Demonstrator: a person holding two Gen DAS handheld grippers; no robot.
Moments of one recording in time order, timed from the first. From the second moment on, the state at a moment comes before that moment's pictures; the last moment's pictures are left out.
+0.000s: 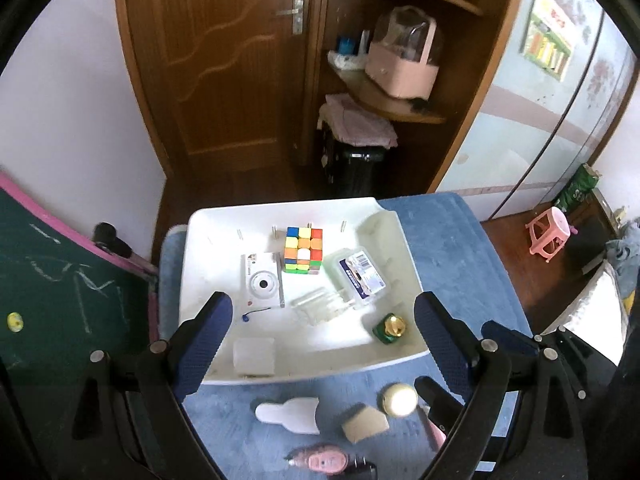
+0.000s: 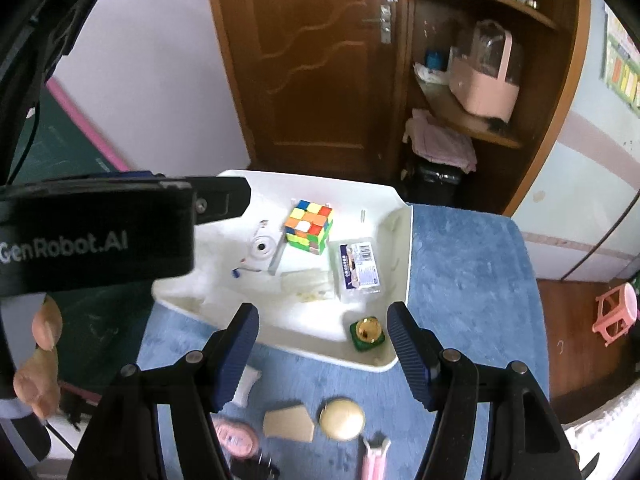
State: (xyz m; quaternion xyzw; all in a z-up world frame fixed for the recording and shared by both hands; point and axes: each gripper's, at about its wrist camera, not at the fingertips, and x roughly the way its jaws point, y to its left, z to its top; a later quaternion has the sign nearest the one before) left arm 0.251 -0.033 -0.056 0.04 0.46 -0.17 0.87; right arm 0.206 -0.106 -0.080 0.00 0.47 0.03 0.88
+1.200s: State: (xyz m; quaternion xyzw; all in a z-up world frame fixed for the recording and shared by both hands) left arm 0.102 -0.031 -0.109 0.10 0.47 -0.18 0.86; right arm 0.024 -0.164 -0.123 0.04 0.48 -0.03 0.88
